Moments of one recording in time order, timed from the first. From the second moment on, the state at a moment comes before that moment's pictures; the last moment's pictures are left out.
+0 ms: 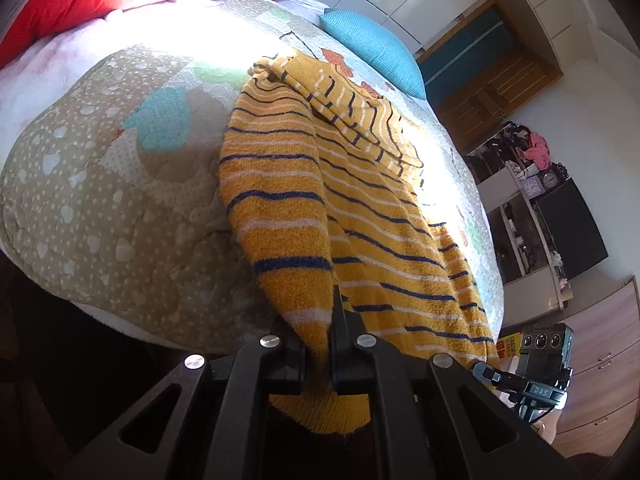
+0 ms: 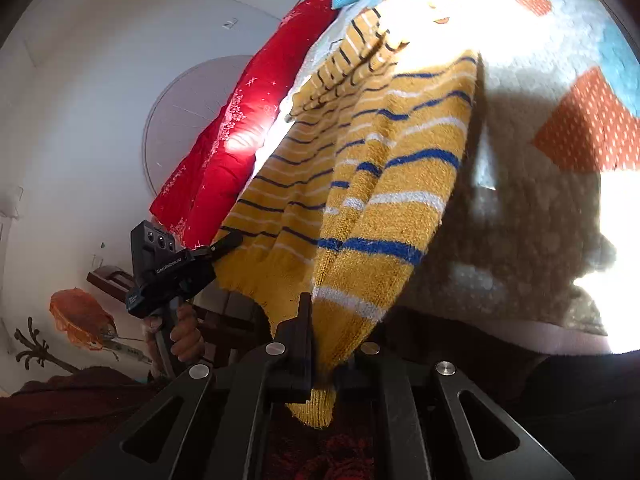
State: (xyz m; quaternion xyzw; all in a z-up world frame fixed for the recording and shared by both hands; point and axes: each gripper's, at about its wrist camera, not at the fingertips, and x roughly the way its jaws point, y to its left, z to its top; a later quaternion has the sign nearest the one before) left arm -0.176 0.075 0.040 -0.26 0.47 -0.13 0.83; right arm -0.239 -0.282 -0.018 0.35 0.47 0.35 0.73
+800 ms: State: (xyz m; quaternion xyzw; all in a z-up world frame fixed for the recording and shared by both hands) left arm 0.058 0.069 0.111 -0.25 0.42 -0.09 0.87; right arm 0.008 -0.299 0.086 0.30 0.39 0.27 0.83
